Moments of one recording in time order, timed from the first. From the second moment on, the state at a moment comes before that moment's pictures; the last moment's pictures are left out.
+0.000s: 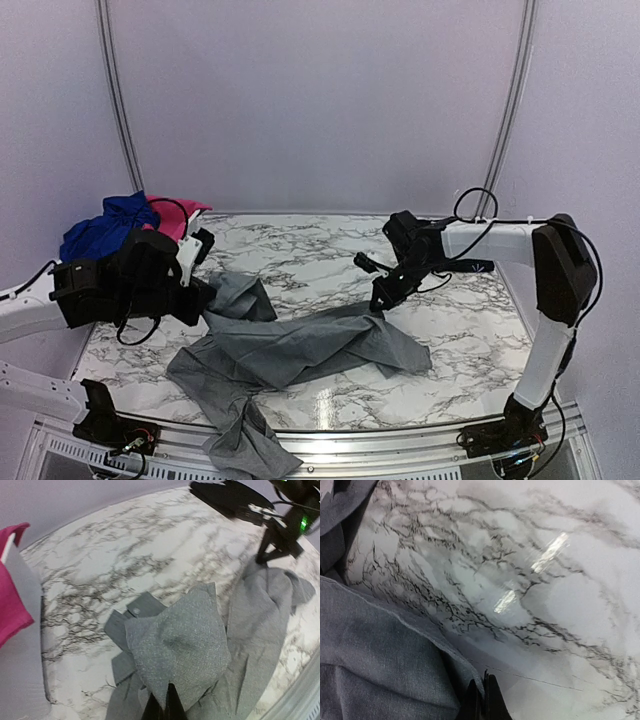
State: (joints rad) left arm -0.96 0.99 0.84 -0.58 -0.28 -0.29; right arm 0.56 1.85 1.28 -0.68 -0.35 -0.07
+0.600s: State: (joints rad) left arm -1.33 1.31 1.23 -0.41 -0.22 0.12; right arm 0.38 1.52 1.35 -0.72 -0.33 0.02
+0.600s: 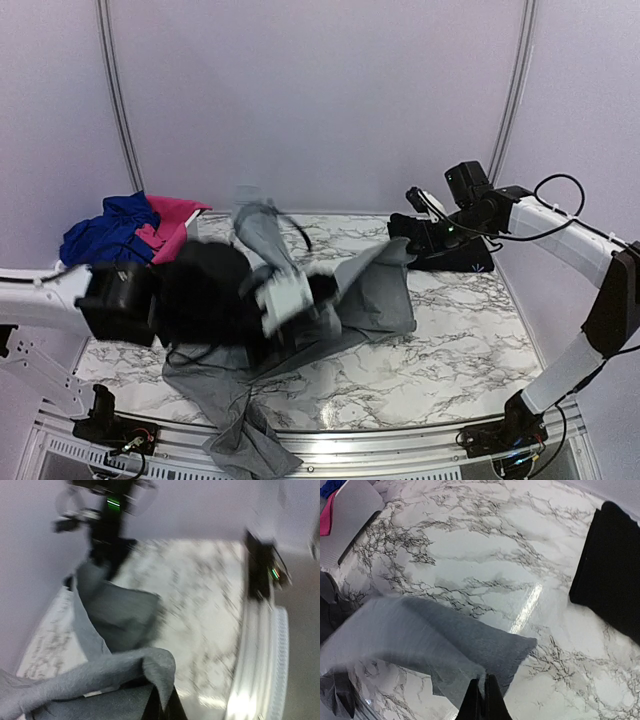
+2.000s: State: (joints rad) left arm -0.89 2.11 1.58 -0.40 0.31 -0.33; right arm 0.28 1.35 1.07 -0.73 -0.46 0.10
